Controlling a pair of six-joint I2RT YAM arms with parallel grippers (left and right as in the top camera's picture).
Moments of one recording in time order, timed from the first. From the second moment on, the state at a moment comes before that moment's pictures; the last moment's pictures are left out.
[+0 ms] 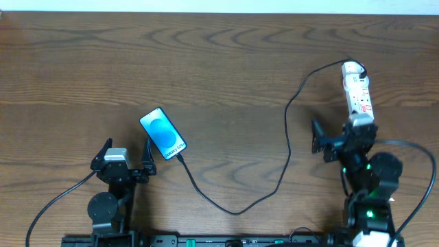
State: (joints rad) left arm 0.08 0.01 0.02 -0.10 0.10 -0.04; right arm -0.11 0.65 0.26 0.17 -0.31 -0.06
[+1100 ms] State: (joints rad) left arm 0.08 0.01 0.02 -0.10 0.10 -0.04; right arm -0.01 0.01 0.01 -0.07 0.00 -0.06
